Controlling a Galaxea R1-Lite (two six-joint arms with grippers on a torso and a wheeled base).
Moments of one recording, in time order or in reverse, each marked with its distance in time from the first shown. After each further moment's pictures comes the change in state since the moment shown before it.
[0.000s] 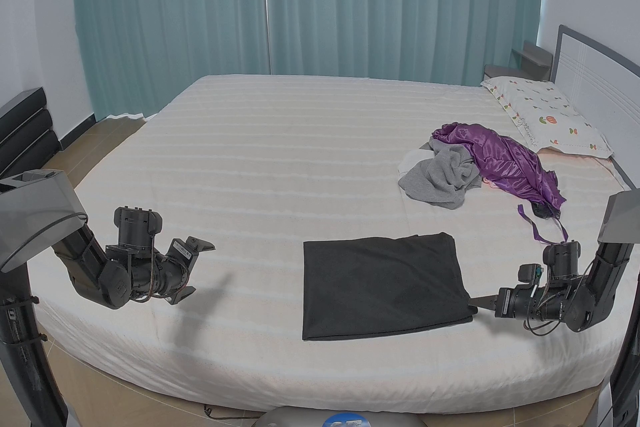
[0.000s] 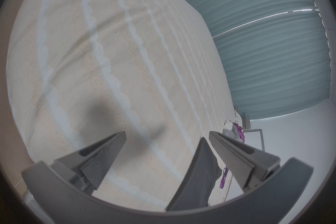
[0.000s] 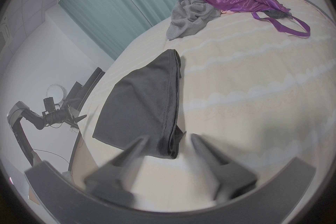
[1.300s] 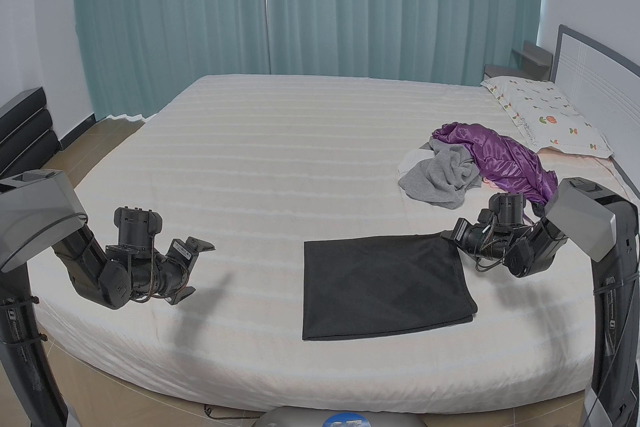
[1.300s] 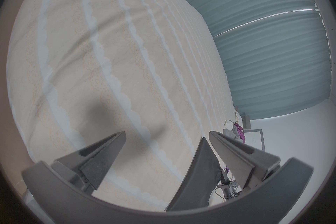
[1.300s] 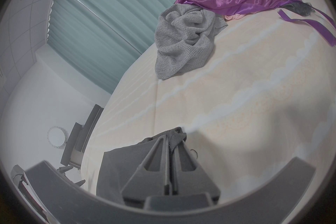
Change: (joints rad) left arm 0.000 0.000 0.002 0.000 0.001 0.000; right arm 0.094 0.321 -0.814 0.245 -0.154 0.387
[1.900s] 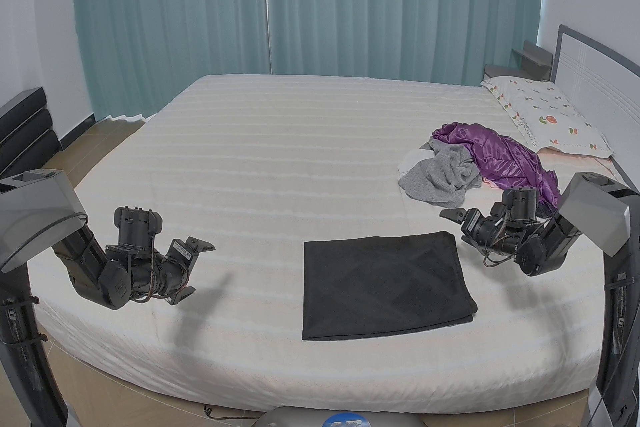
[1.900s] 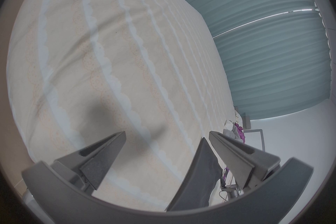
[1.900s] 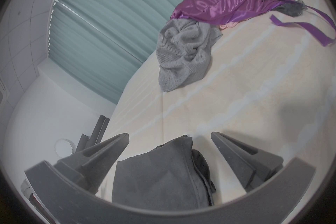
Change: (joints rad) left arm 0.000 0.000 0.000 0.000 0.003 0.000; right arm -0.029 -0.072 0.083 -0.077 0.010 0.099
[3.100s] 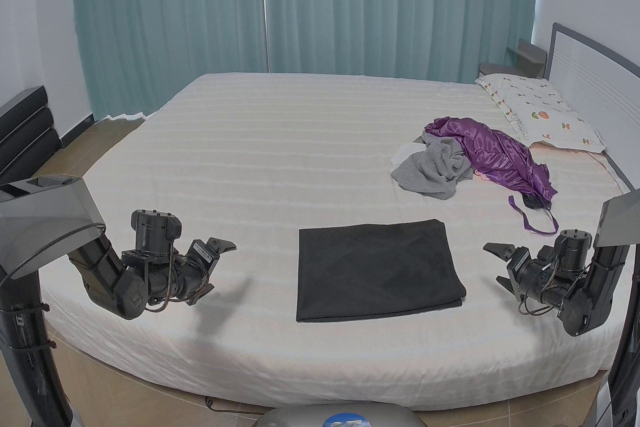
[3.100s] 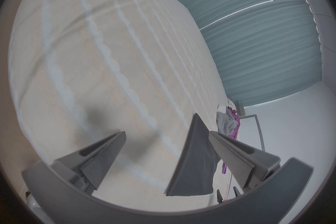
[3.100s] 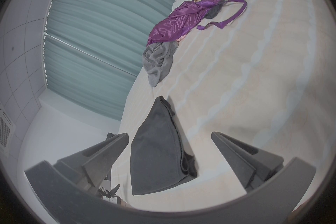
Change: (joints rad) left arm -0.084 0.024 0.012 -0.105 0.017 0.023; right arm -0.088 -0.193 0.747 -0.576 0.010 0.200
